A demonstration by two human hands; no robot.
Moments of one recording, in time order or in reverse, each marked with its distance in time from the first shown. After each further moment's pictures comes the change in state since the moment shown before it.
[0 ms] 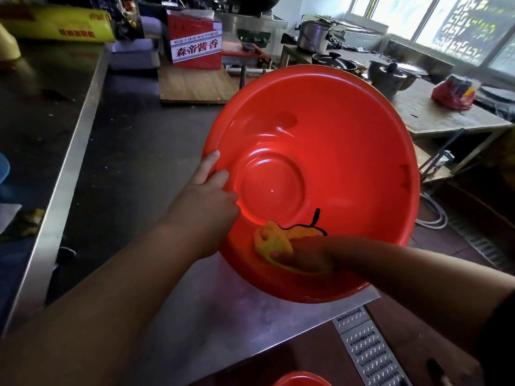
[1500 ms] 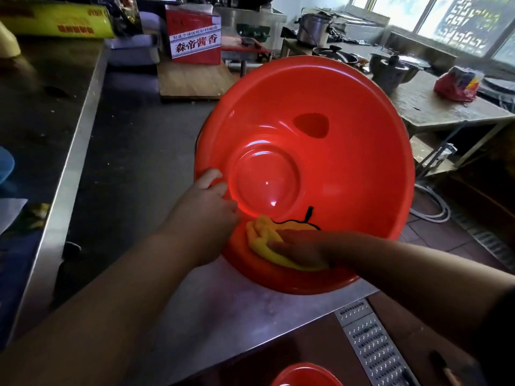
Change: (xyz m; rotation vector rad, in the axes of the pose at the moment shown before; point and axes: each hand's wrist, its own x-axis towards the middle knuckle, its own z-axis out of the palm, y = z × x) left_hand -0.011 0.004 -0.009 -0.087 -0.031 0.104; right_hand 0.020 -0.006 0.008 0.344 -0.047 0.281
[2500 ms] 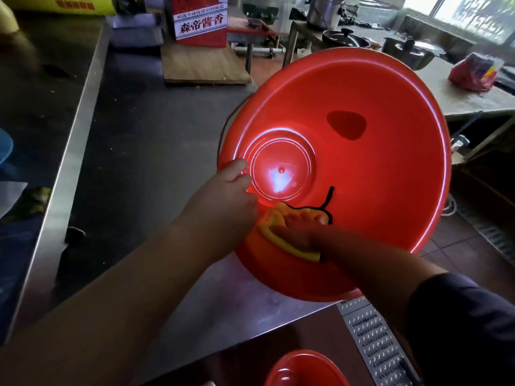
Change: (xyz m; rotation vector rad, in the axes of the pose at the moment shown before) left_hand 0.009 0.010 0.021 0.055 0.332 0.078; right_hand 0.050 0.018 0.029 -0.055 -0.081 0.161
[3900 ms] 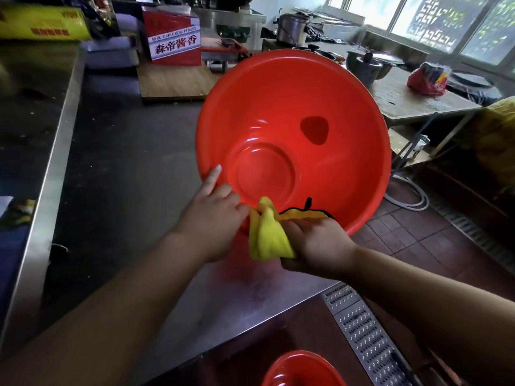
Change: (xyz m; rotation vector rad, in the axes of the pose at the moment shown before) left_hand 0.002 0.027 0.004 0.036 -0.204 -0.132; right_hand -0.139 -0.007 -0.001 -0.202 0.888 -0.376
